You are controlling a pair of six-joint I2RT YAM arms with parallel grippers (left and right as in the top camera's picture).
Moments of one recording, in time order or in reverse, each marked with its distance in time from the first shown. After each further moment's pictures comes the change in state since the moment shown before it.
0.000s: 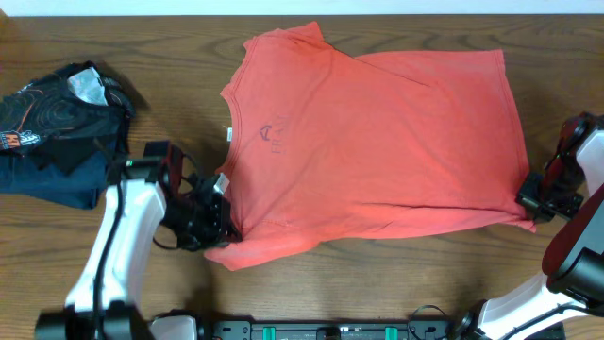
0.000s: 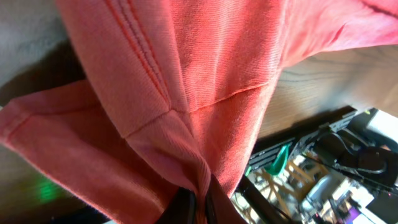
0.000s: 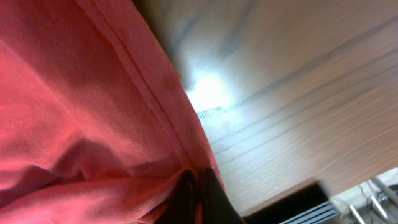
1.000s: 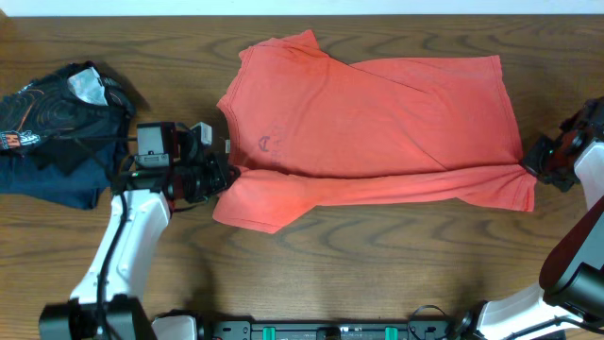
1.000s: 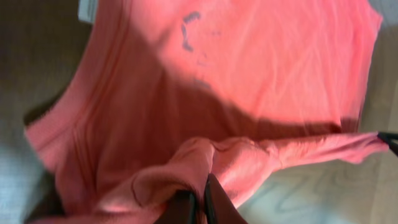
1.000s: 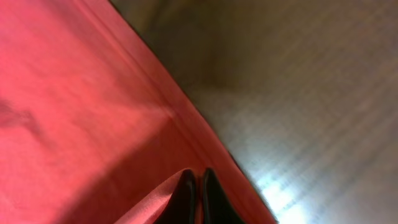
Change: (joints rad) left arm 0.000 0.027 -0.083 0.768 -0.002 -0.362; right arm -0.006 -0.077 -0.079 0.558 -0.224 0.006
